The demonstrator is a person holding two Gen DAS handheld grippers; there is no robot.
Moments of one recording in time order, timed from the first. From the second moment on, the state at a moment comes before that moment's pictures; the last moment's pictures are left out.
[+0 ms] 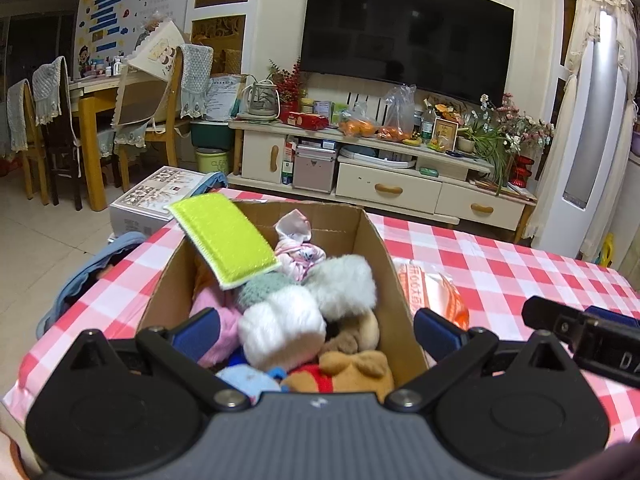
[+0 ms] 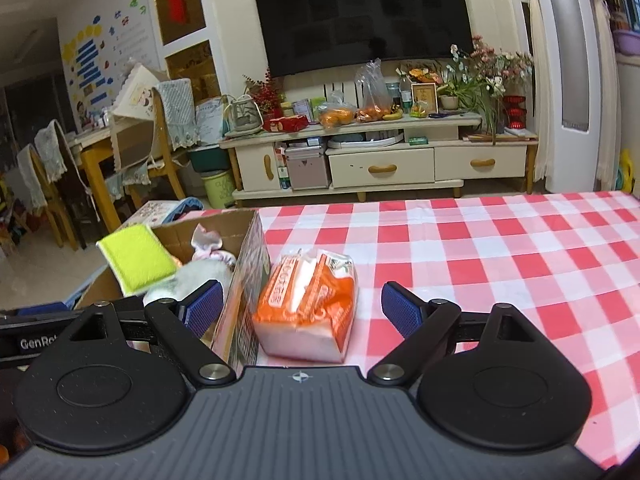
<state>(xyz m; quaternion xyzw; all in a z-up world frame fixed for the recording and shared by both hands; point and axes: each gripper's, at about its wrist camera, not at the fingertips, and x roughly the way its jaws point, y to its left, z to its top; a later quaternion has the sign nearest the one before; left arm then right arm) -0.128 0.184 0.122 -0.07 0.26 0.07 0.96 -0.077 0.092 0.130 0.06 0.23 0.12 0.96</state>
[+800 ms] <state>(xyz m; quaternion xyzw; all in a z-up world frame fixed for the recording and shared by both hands) -0.201 0.176 0.145 -0.05 0.22 0.08 0.97 -0.150 0.100 0.147 0.03 0.20 0.13 0.97</state>
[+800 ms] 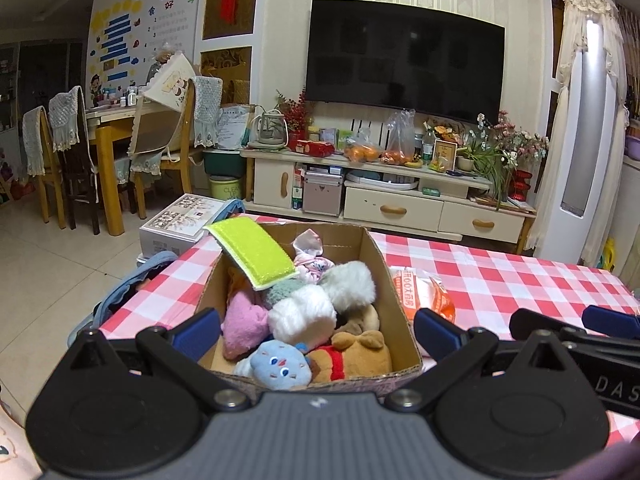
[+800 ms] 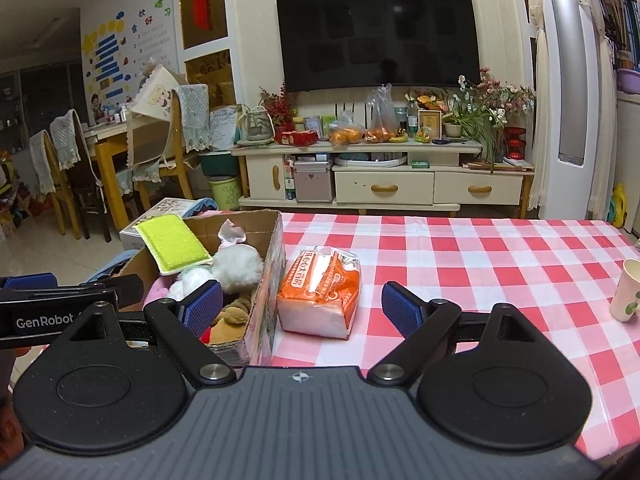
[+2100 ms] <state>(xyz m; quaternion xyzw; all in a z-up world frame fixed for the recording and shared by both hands) -0.214 0.183 0.140 -0.04 0.22 0.10 0.97 -0.155 0.109 0.141 0.03 0.21 0.13 0.97</state>
